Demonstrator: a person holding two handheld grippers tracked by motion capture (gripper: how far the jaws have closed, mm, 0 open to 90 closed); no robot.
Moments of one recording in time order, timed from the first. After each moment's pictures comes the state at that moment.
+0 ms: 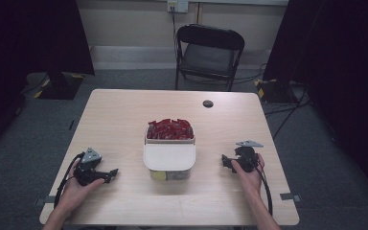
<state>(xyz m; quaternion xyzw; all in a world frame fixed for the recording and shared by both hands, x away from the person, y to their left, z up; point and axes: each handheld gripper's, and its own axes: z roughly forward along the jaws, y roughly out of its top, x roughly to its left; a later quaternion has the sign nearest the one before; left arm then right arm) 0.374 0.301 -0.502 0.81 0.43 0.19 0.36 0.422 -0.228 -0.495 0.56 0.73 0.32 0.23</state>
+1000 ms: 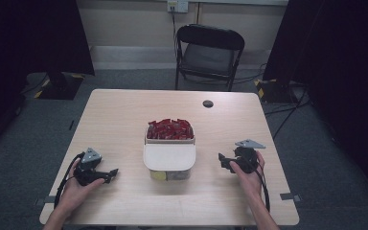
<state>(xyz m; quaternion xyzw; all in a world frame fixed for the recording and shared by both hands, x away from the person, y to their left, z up) 0.374 0.301 -0.502 0.81 0.43 0.19 0.35 0.402 -0.215 -0.465 0.51 0.74 0.37 0.23</state>
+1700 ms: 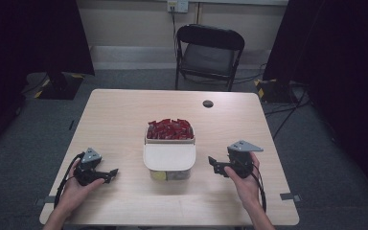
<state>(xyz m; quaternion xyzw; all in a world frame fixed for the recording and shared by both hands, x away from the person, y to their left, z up) 0.374 0.301 -0.502 0.81 0.43 0.19 0.36 0.373 -0.188 -0.431 0.45 0.76 0.43 0.20</state>
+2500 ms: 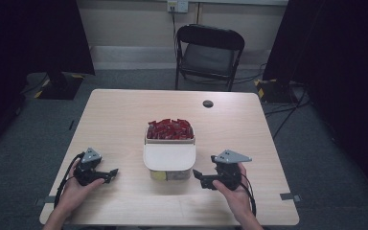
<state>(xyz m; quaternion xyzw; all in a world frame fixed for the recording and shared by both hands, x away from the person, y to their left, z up) 0.374 0.301 -0.502 0.81 0.43 0.19 0.36 0.338 -0.150 -0.426 0.38 0.79 0.46 0.16</state>
